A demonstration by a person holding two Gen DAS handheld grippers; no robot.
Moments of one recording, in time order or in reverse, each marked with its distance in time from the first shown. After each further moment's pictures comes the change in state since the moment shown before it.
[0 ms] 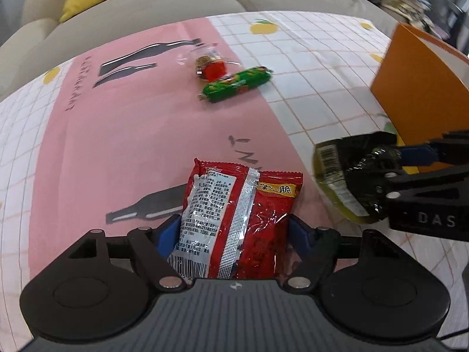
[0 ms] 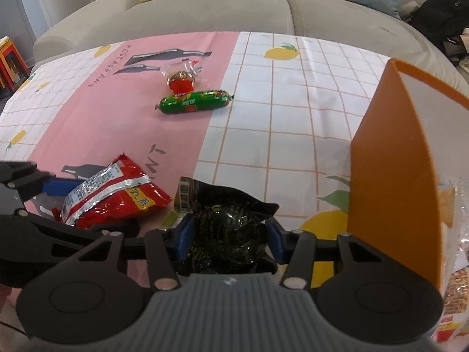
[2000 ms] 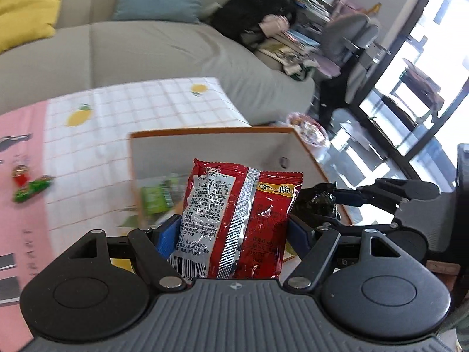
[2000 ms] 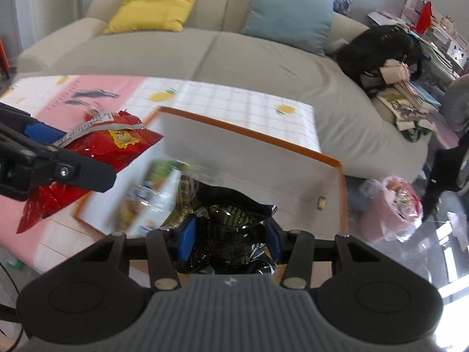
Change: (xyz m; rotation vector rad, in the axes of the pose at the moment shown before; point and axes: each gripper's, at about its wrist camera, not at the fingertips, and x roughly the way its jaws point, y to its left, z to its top) left arm -0.111 -0.223 0.093 0.024 -0.102 -0.413; right arm -0.194 -0.212 -0.033 -0.084 -0.097 -0.173
